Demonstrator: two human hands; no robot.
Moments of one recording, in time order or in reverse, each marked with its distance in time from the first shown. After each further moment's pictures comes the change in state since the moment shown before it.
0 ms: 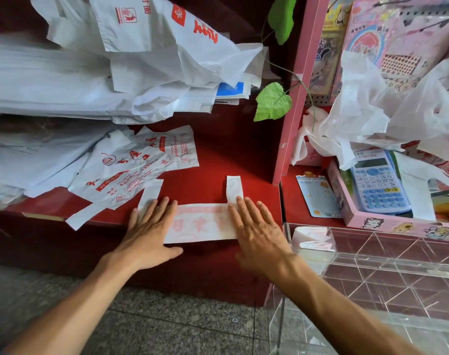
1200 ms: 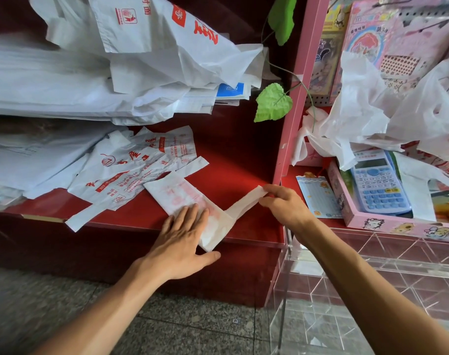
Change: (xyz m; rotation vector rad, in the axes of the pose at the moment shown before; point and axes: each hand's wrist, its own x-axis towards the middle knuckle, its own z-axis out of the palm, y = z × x) left_hand -0.008 0.057 -0.001 -0.011 -0.024 0.172; right_hand 0.018 0.061 -0.031 1.235 0.095 0.524
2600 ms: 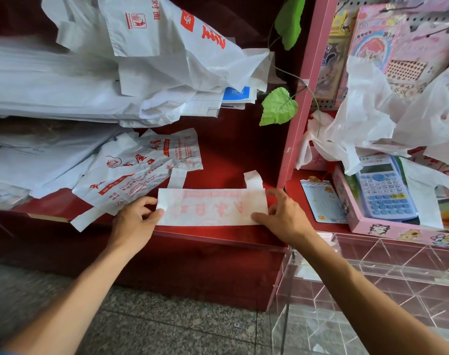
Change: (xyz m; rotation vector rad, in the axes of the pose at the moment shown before) left_hand 0.004 -0.077 -0.012 -0.763 0.495 -0.442; right_hand 0.004 0.014 0.013 -0.440 0.087 -0.105
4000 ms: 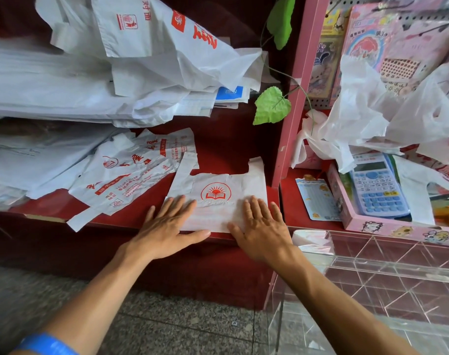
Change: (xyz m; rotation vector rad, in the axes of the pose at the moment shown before) left_hand -0.008 0.028 0.031 0.676 -0.524 0.312; right_hand -0.020 -0.005 0.037 -0.648 -0.202 -0.190
